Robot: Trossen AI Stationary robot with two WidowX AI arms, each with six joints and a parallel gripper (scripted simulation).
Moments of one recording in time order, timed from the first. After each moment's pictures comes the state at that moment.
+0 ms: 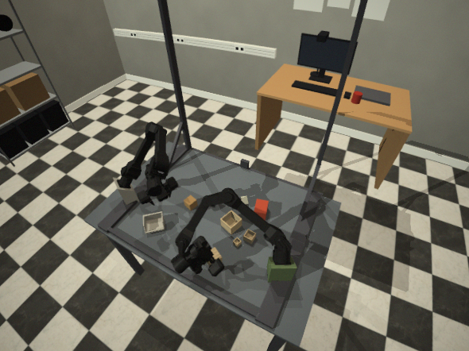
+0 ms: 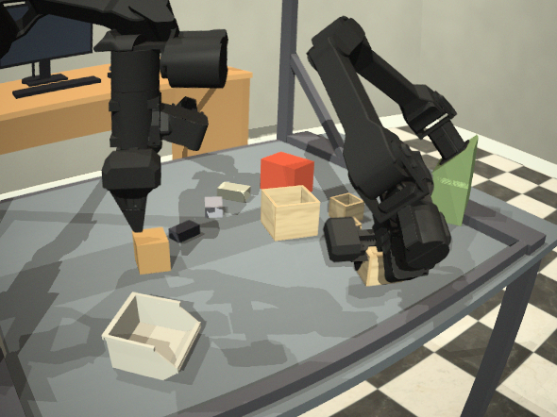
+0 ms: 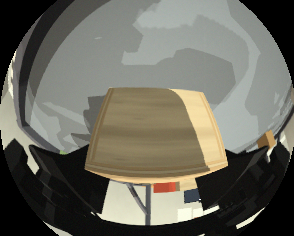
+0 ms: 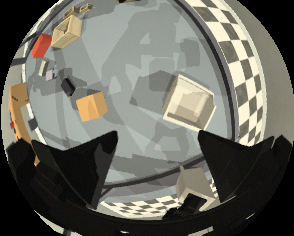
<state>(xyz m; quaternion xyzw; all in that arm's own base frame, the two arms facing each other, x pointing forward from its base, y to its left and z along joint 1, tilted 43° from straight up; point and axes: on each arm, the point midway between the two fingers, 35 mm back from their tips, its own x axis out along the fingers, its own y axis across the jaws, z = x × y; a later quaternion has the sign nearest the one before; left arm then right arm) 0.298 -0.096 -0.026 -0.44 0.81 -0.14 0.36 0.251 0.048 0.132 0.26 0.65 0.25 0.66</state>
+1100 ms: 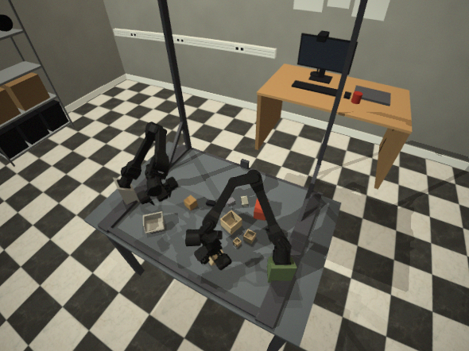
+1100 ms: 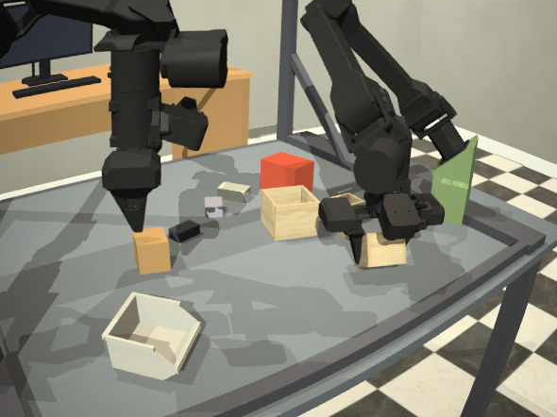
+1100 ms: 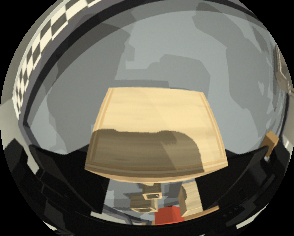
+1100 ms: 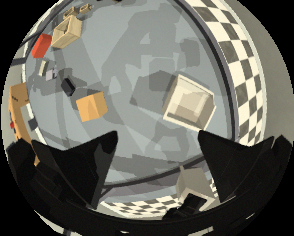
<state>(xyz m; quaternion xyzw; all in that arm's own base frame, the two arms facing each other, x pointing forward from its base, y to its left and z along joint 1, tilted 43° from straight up) 0.285 -0.094 -0.010 -0.46 0.71 -0.04 0.53 0.251 0.048 0.132 0.26 0.65 0.25 0.66</state>
